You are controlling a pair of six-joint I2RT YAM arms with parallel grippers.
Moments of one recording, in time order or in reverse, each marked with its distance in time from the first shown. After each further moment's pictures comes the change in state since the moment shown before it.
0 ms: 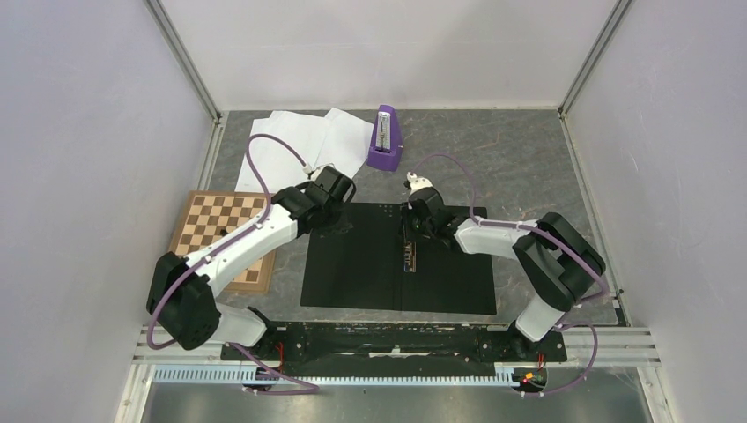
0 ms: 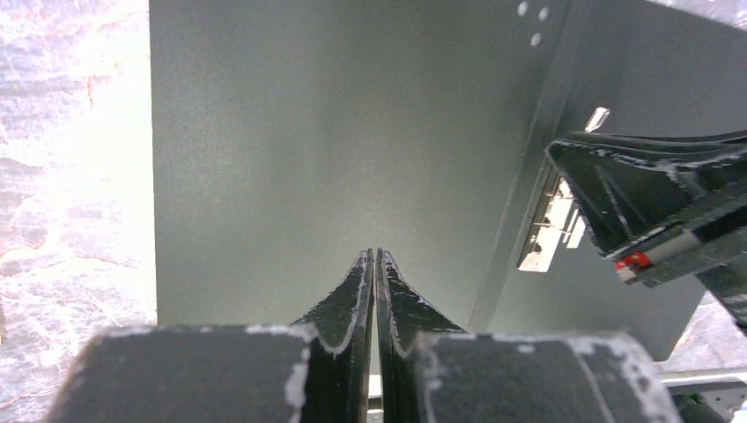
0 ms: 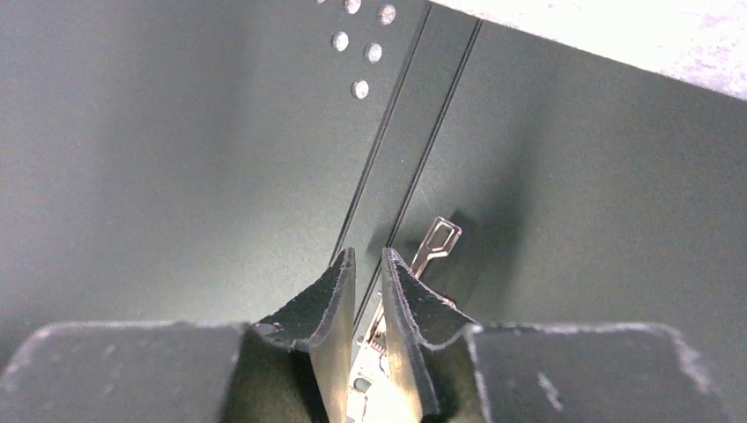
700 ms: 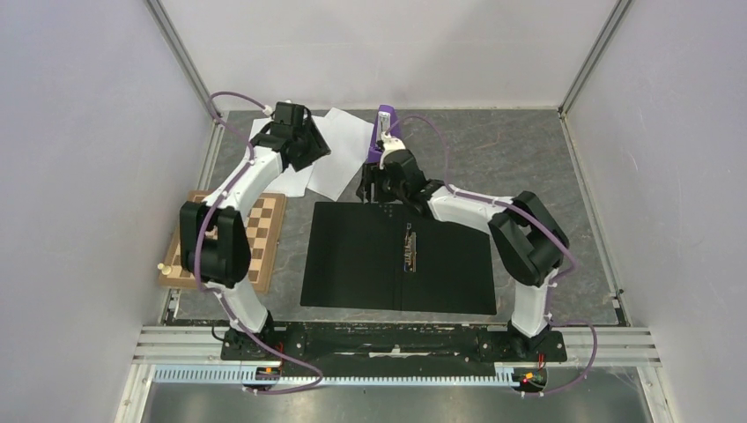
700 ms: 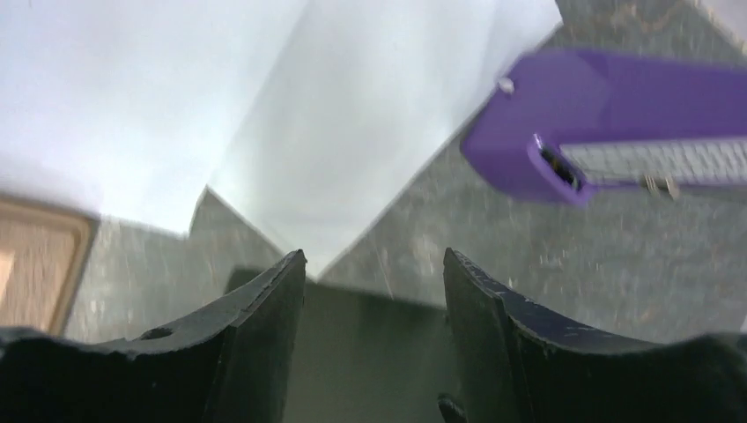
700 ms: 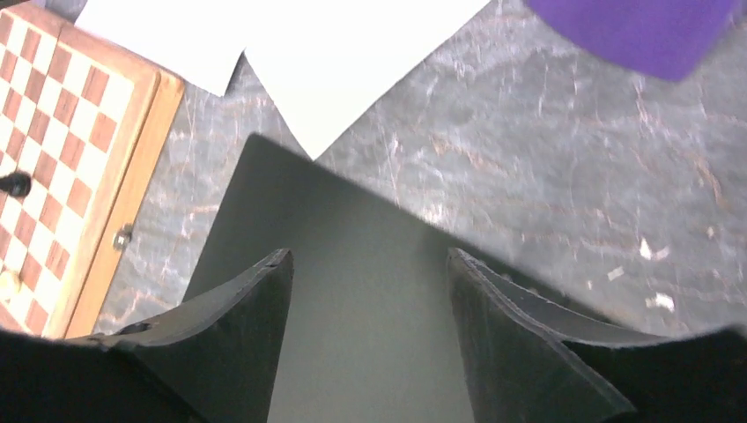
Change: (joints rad) left arm 0.413 0.335 0.373 0.230 0.127 0.129; right arm -0.008 0.207 0.407 0.010 -0.068 0.000
